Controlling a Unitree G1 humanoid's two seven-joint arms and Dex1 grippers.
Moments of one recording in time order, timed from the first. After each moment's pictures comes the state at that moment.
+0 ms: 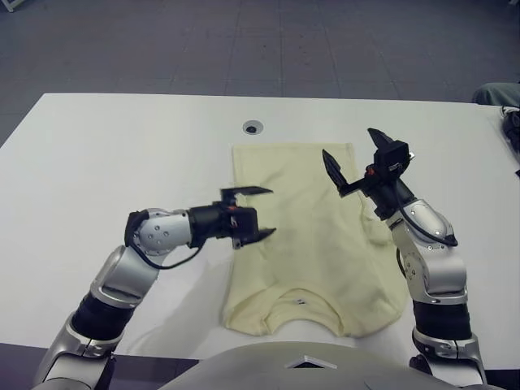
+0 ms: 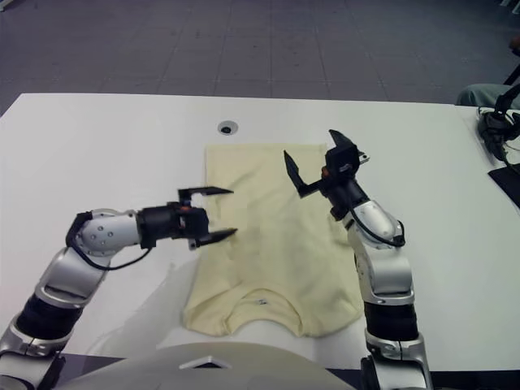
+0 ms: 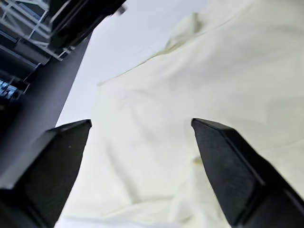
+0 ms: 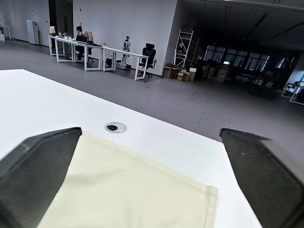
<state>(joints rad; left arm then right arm) -0.16 0.59 -0.23 -0.39 0.09 0.08 -0.85 -0.10 -0.32 -0.06 -0.34 0.22 0.30 0.35</state>
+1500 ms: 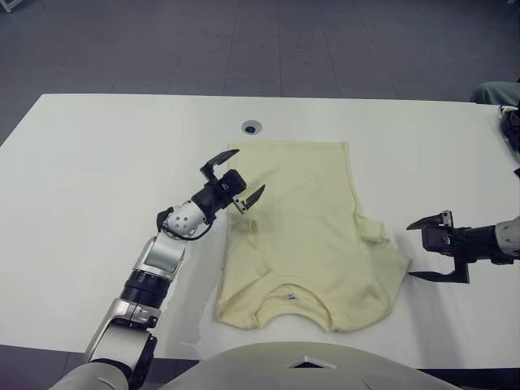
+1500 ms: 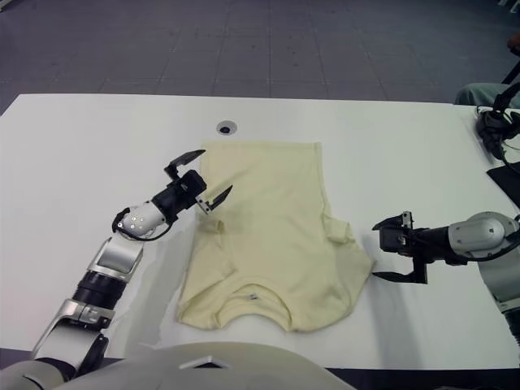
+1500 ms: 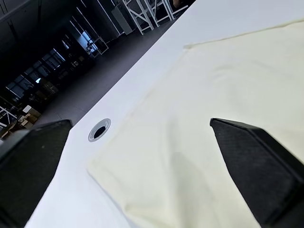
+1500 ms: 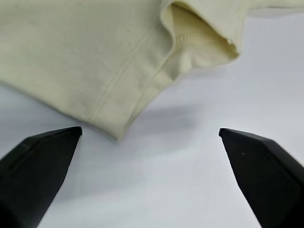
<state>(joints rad) -0.24 0.36 -0.24 0.14 0.15 -0.19 -0.45 0.07 -1.15 0.02 0.01 -0.02 0.01 1.26</state>
